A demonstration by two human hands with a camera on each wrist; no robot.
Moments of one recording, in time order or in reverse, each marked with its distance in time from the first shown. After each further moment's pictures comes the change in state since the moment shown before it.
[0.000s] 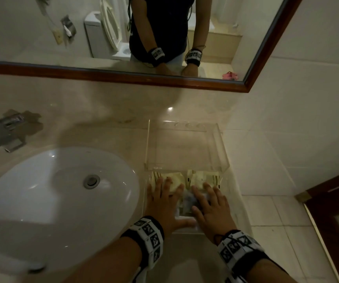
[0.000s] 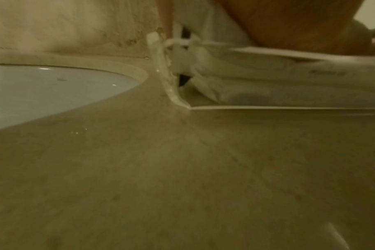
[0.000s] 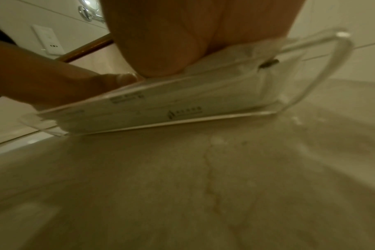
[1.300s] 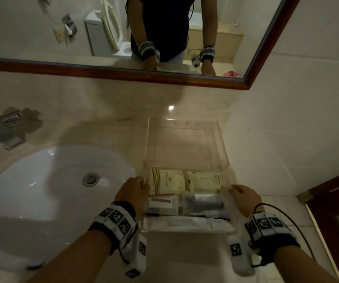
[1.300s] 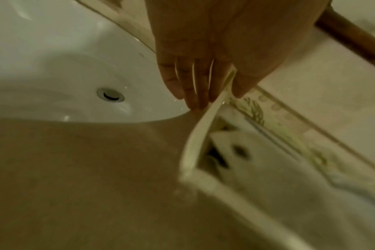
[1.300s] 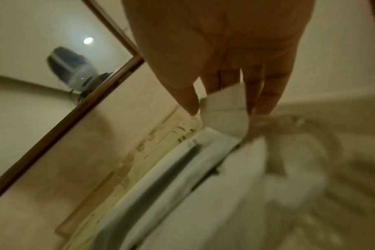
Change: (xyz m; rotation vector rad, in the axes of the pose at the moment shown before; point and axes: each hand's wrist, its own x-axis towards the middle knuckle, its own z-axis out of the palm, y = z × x) left_hand -0.004 -0.052 -0.047 -0.476 0.123 -0.396; right_hand 0.020 0.057 -0.053 0.443 0.041 0.536
